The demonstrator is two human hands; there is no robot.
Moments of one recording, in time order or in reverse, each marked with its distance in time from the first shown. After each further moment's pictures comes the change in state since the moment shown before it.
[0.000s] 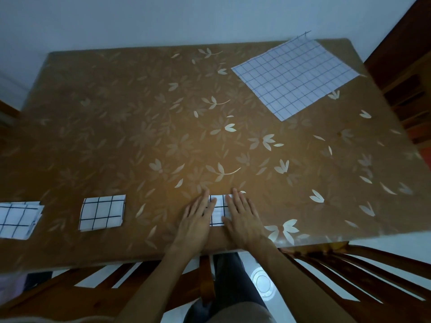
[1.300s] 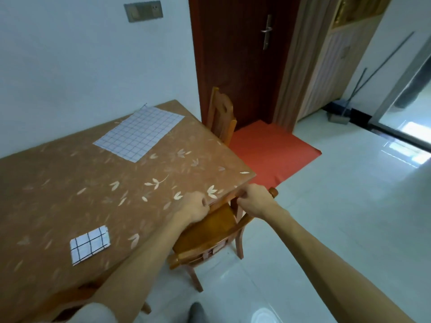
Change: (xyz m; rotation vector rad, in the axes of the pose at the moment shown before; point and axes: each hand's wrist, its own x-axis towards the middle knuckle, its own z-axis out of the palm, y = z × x) left_hand -0.047 0.466 -0.081 -0.051 -0.078 0.221; right_hand -0.387 0.307 -0.151 0.567 0.308 0.587
